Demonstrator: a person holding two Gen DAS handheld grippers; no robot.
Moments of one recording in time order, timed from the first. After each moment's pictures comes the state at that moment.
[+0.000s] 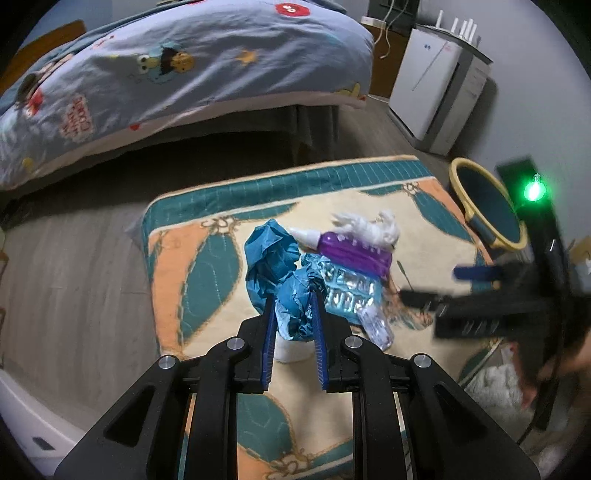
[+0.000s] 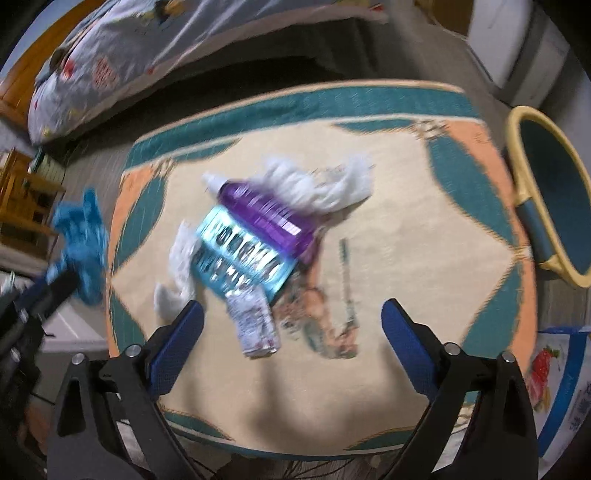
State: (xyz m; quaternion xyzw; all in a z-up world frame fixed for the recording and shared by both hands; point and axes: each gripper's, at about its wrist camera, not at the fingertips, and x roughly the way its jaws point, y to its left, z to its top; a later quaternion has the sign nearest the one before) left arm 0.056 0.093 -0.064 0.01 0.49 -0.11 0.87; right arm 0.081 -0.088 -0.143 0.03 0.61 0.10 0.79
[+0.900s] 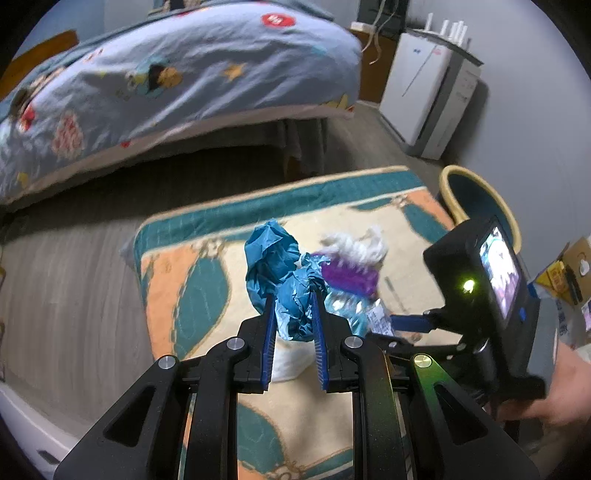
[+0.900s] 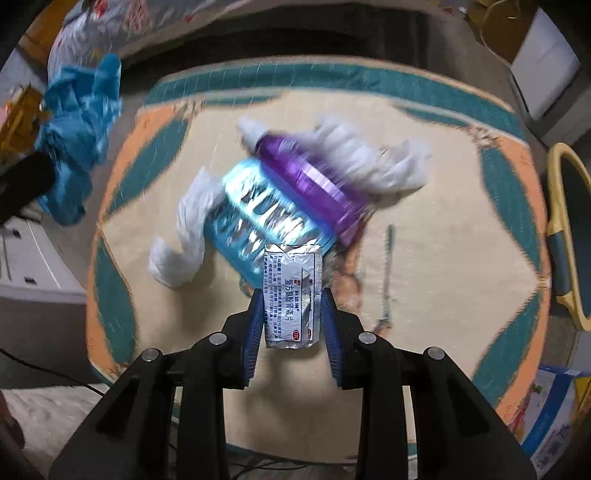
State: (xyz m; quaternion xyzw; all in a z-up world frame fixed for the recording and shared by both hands) left arm 0.065 0.076 -0.044 0.02 0.47 -0.13 0.87; right arm 0.083 -0.065 -0.148 -0.04 0.62 0.14 0.77
